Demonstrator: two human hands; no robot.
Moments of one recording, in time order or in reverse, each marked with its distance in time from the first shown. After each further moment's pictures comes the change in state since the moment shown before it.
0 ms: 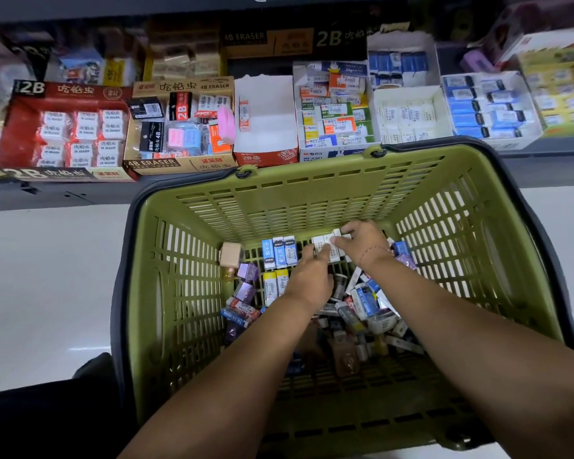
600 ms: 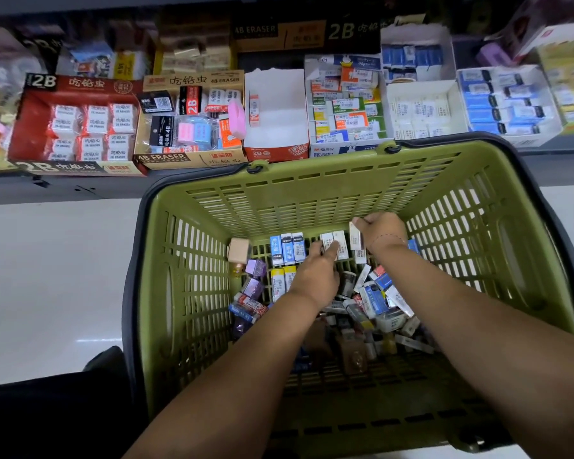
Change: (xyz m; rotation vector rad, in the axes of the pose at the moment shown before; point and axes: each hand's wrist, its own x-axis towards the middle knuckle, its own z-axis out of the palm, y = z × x) left_hand -0.002 -0.006 -0.003 -0.037 -0.017 -0.011; right_hand 0.012 -0.008 -0.009 0.087 0.102 0.192
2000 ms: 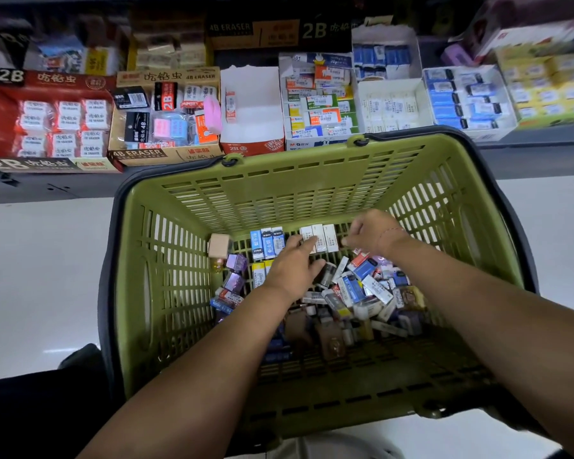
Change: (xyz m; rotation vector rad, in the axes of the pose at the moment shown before) left_hand -0.007 -0.001 -0.009 -0.042 0.035 0.061; right_hand -0.019 0.015 -0.048 -0.335 -0.259 -0.230
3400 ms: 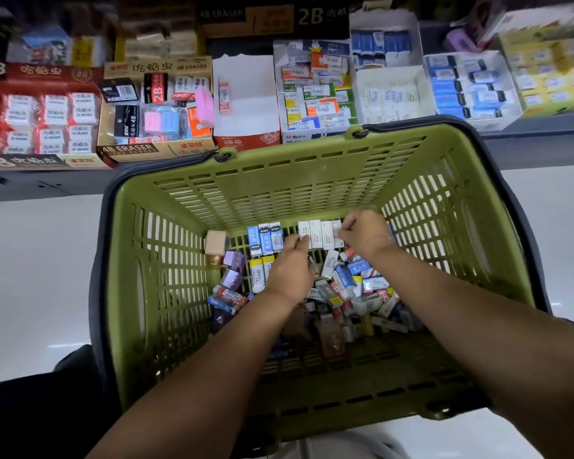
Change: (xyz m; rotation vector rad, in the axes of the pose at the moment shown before) left_hand -0.004 -0.001 0.013 0.070 0.069 -0.014; right_hand 0.007 0.000 0.034 0.120 0.187 0.055
